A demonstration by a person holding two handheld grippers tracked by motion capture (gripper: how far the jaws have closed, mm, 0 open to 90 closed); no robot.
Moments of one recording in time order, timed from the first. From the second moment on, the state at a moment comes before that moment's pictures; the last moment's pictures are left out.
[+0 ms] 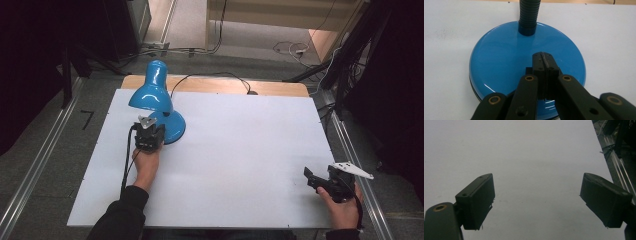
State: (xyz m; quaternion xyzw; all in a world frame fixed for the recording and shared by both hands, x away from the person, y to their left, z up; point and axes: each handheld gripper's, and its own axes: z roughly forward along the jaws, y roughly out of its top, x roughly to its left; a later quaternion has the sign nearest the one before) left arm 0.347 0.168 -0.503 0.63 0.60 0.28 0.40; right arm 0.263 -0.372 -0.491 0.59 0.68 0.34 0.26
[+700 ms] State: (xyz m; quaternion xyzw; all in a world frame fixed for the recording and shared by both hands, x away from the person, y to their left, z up) left arm 0.344 0.169 -0.504 0.63 0.61 0.28 0.41; right arm 0.261 -0.375 -0.490 0.59 0.68 0.34 0.27
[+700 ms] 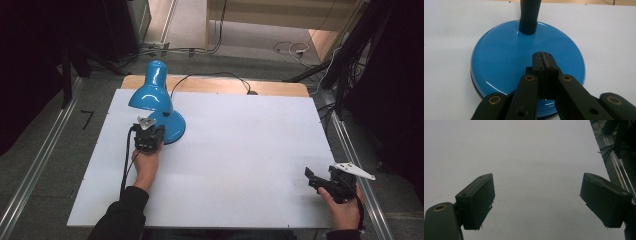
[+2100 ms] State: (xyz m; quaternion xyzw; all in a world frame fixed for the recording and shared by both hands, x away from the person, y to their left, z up) left arm 0.340 0.169 -0.506 0.64 0.59 0.29 0.40; right arm 0.260 -0.376 -0.490 0.60 0.68 0.34 0.27
